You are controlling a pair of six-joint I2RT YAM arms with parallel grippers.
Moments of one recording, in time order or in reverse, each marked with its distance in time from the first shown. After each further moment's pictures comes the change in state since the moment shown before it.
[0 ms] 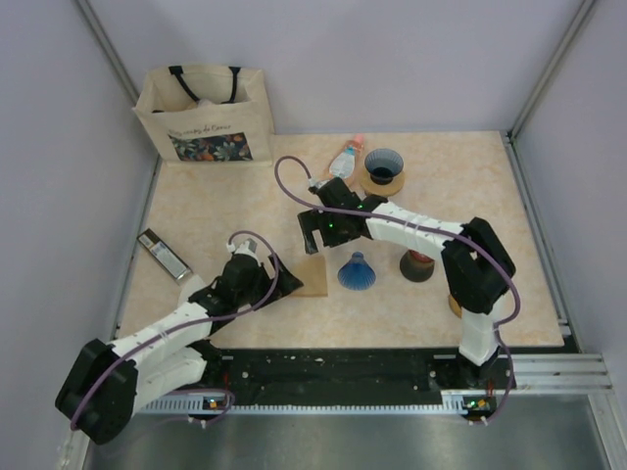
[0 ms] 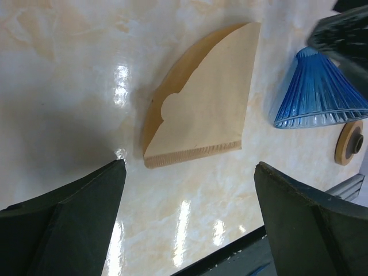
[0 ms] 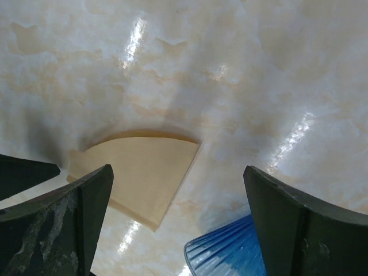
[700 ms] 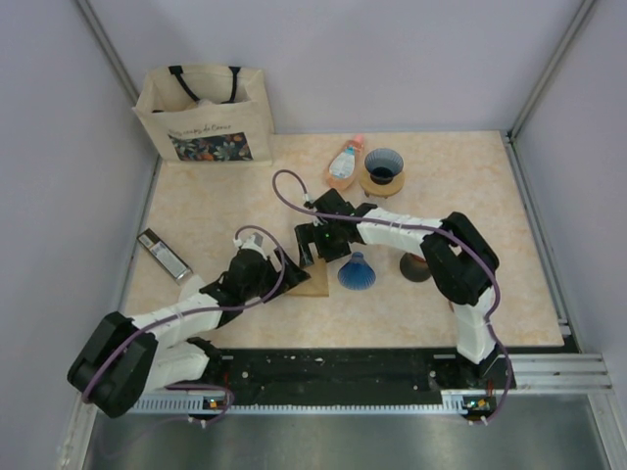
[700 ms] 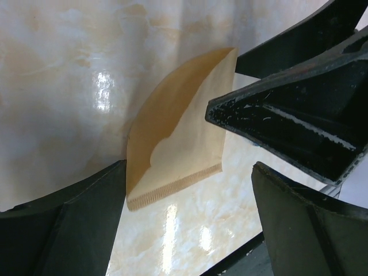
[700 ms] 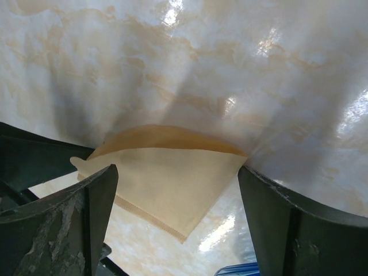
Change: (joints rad) left arm 0.000 0.170 -0.004 0.247 0.032 -0.037; right arm 0.000 0.152 -0.014 0.059 -0.211 0.065
